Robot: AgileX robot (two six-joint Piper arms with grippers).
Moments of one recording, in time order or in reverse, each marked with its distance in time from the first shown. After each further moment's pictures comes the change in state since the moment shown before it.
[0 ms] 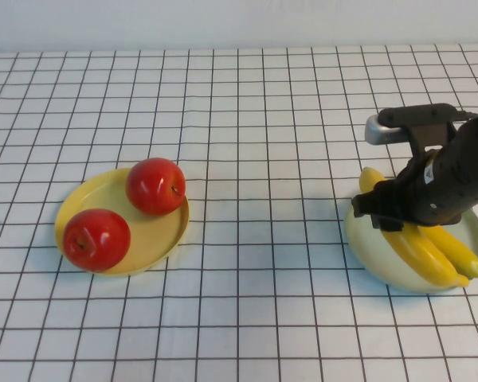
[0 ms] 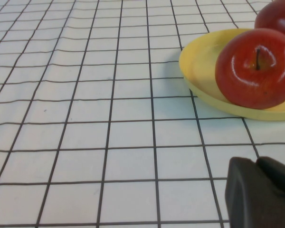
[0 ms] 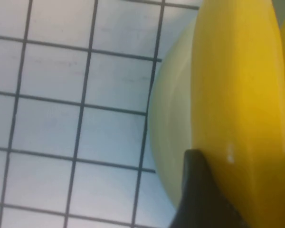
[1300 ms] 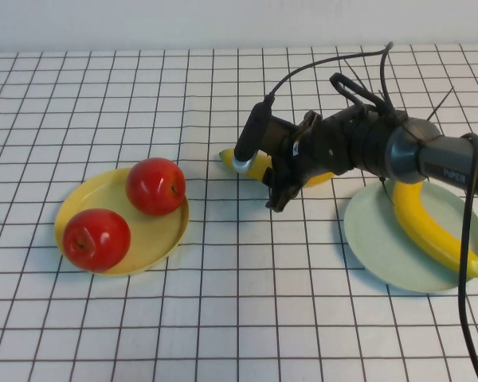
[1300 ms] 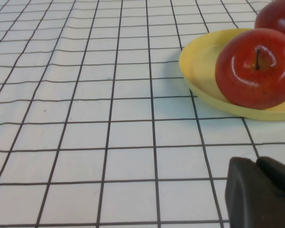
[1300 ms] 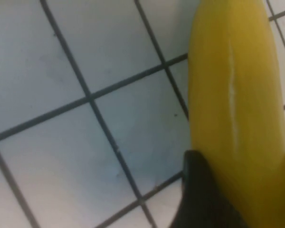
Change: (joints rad) right arm 0.087 0.574 -0.525 0.072 -0.306 -1.016; left arm 0.000 0.000 0.000 0.000 0.000 0.000
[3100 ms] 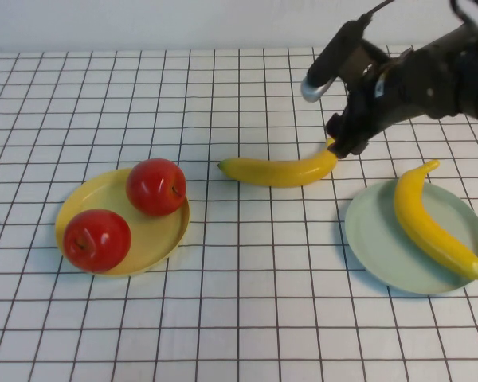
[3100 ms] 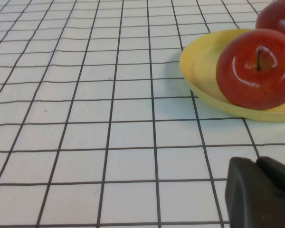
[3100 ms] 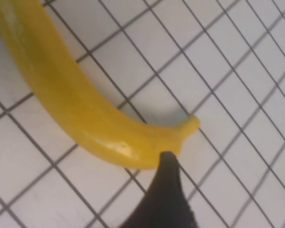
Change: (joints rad) right arm -0.122 -0.325 0.130 -0.157 0.147 0.262; left arm 0.000 0.000 0.000 0.000 0.000 0.000
